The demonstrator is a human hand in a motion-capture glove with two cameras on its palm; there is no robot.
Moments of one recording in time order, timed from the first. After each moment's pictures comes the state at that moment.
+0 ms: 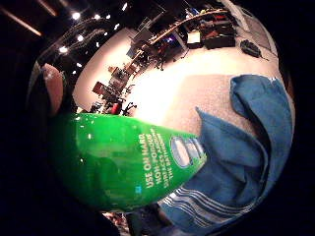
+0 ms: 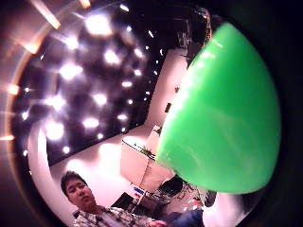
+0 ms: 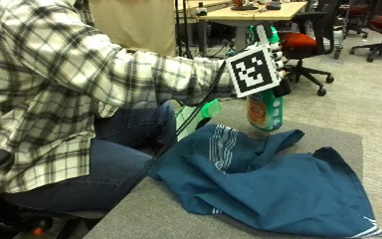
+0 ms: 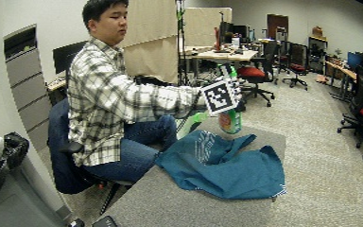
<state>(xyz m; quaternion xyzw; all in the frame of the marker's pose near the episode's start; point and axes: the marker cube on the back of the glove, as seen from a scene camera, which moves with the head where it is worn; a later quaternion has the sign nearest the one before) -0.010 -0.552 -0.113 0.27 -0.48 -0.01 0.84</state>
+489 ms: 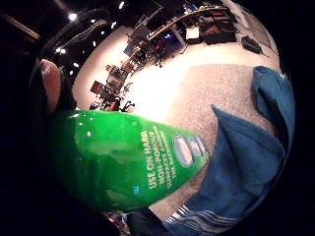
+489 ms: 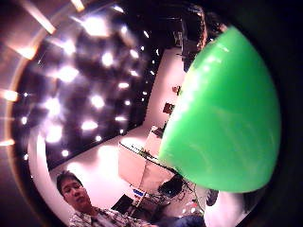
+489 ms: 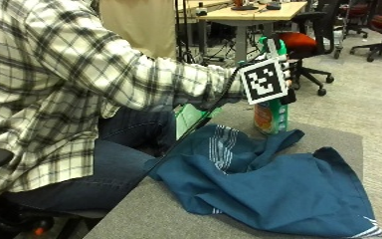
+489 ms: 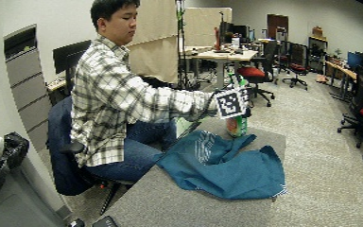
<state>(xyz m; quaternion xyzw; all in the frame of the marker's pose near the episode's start) -0.032 -0.586 -0.072 0.25 -0.48 0.01 0.84</state>
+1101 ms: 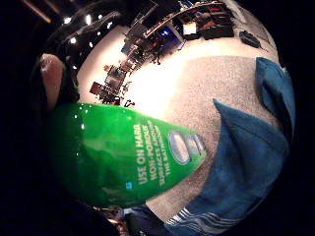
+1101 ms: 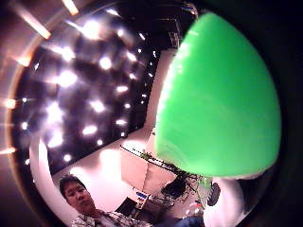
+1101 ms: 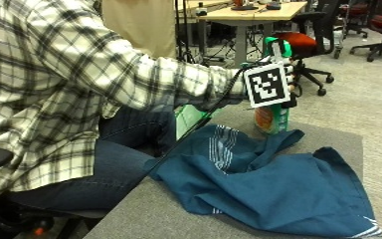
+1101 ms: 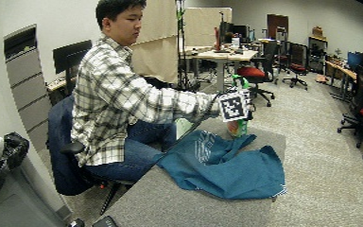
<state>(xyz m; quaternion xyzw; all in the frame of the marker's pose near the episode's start) -0.028 -0.593 -0.062 0.24 -0.48 0.03 0.84</state>
